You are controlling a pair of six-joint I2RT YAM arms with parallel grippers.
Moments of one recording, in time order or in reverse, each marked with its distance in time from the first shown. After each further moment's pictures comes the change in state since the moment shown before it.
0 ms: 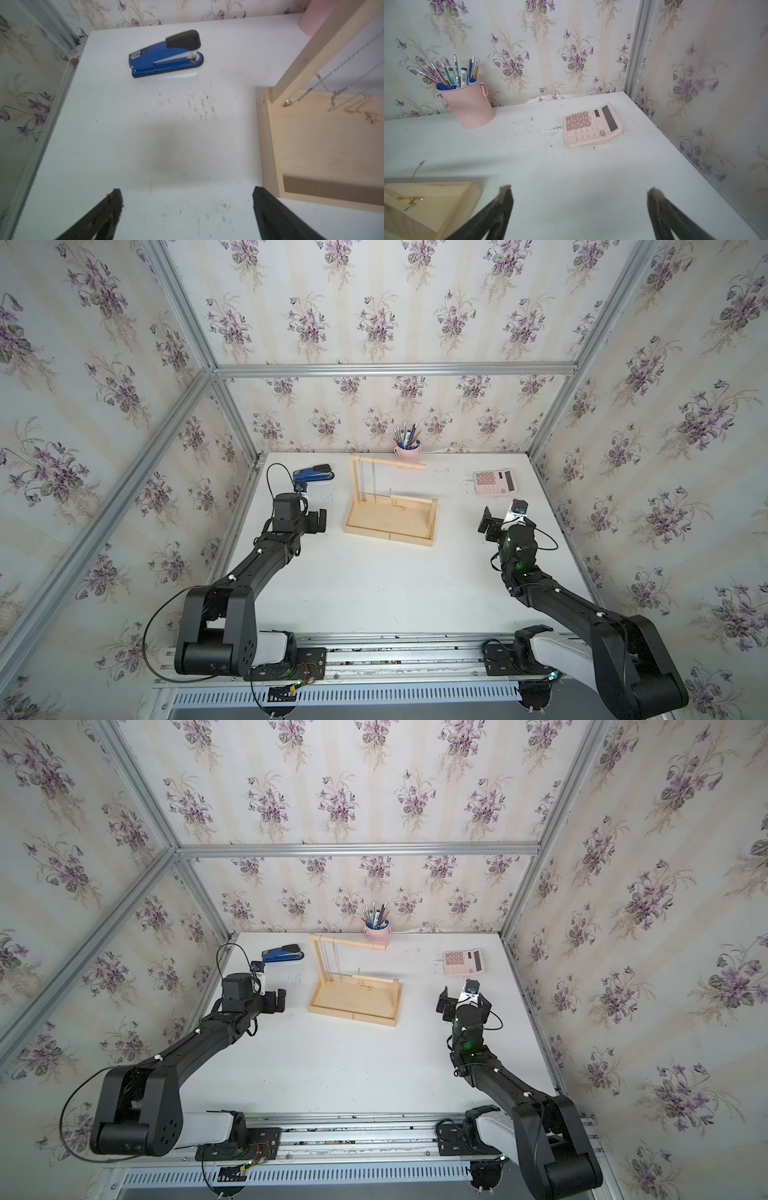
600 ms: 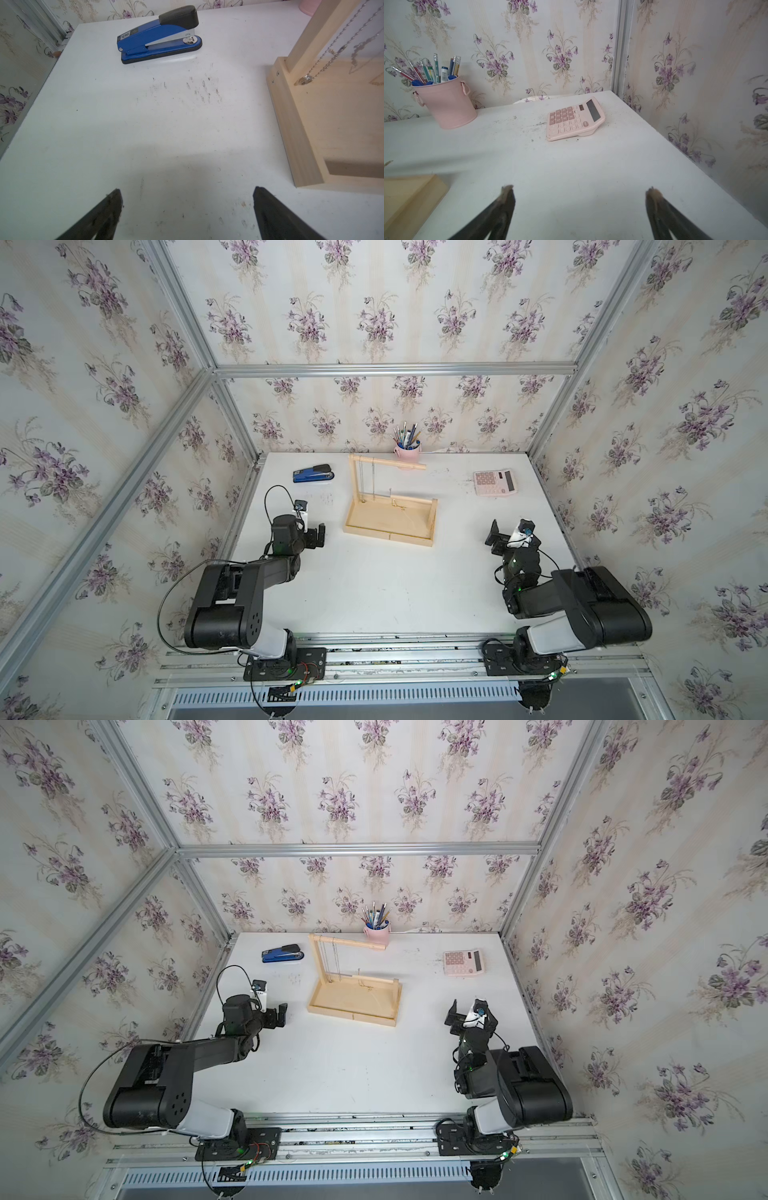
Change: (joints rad) left arm 0.048 0.117 -0.233 0.478 0.079 0.042; right arm -0.104 0.388 -0.233 0.719 -0.061 -0.042
